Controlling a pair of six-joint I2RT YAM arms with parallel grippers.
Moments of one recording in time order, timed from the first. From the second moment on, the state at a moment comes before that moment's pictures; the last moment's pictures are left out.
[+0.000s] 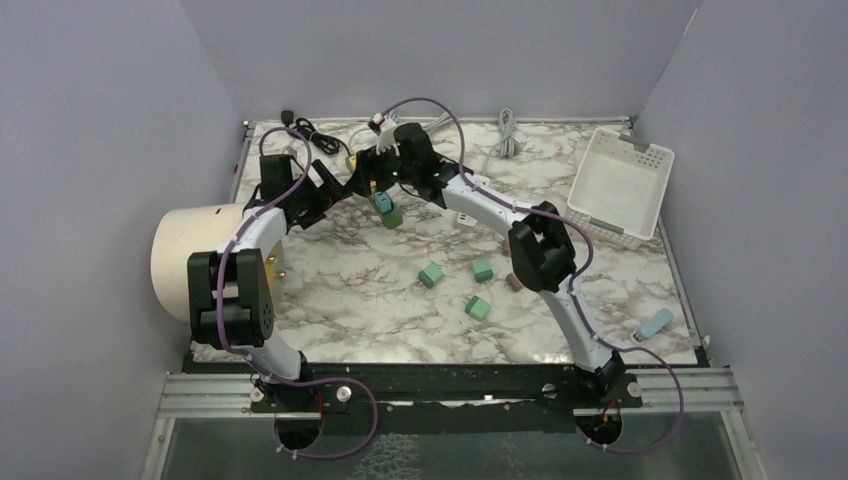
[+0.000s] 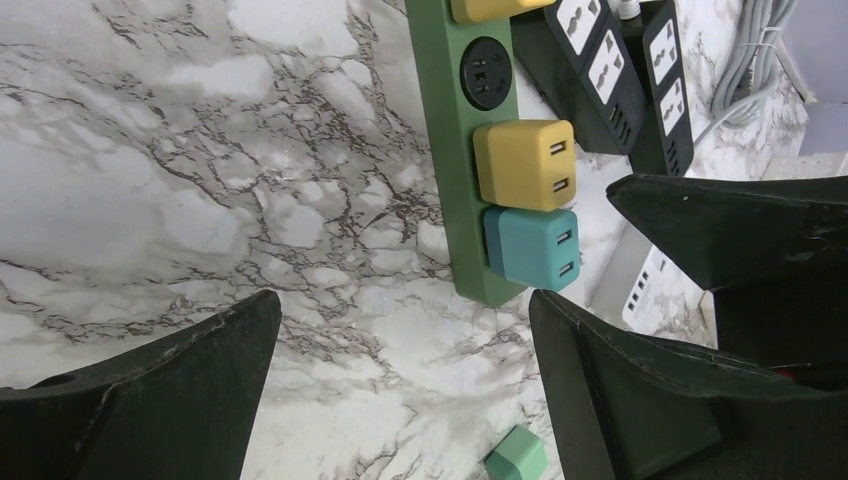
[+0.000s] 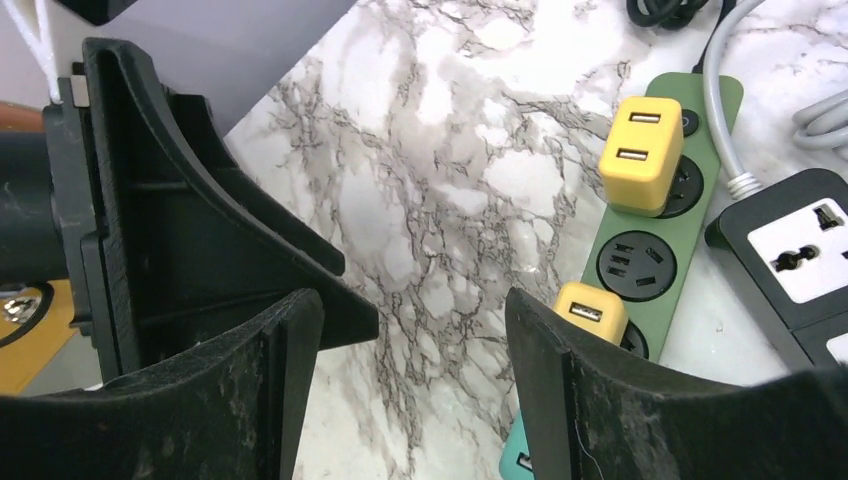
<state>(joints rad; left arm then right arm) 0.06 1.60 1.02 -0.13 0.38 -0.63 0.72 2.39 2.06 0.00 -0.40 0.30</state>
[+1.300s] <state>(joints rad) 0.06 1.60 0.87 0.02 0.43 -0.74 0.74 2.45 2.01 -0.10 -0.19 0.16</state>
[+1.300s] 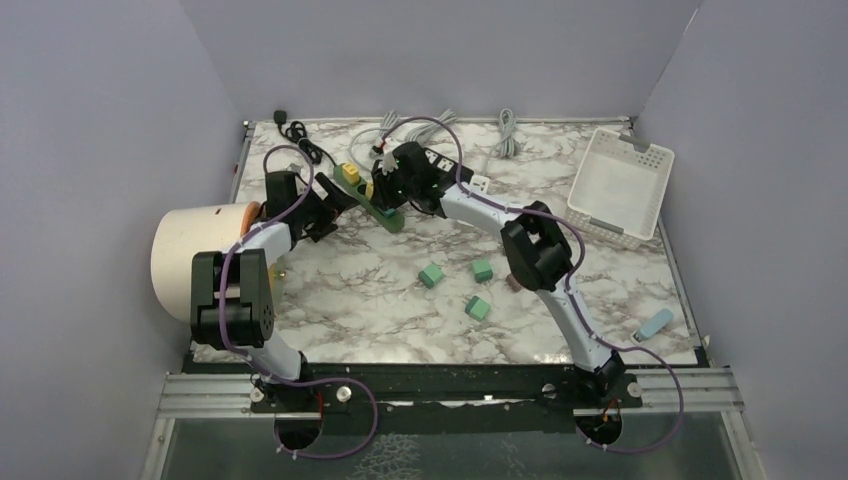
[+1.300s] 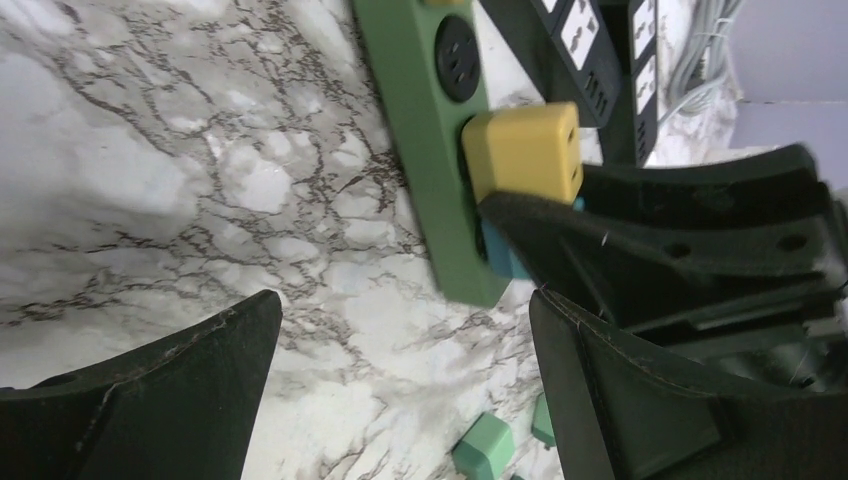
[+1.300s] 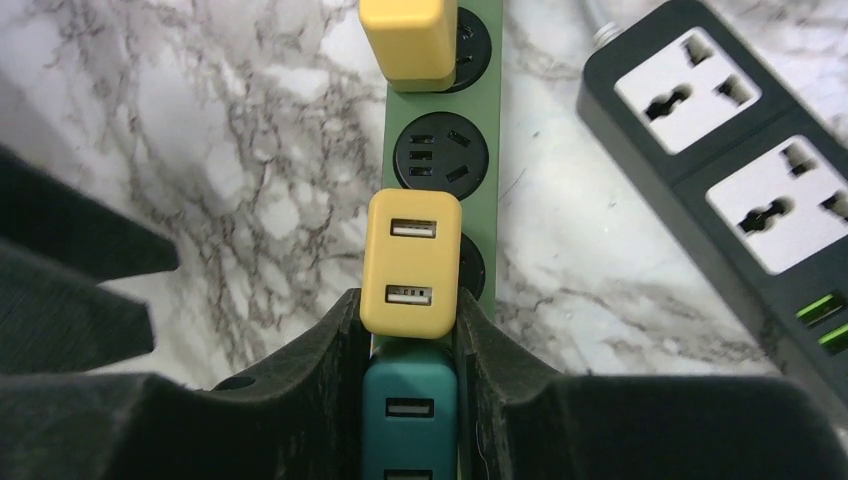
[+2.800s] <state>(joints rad) -0.03 1.76 0.84 0.45 0.43 -1.24 0.73 2.16 1.74 -0.05 -0.36 0.31</state>
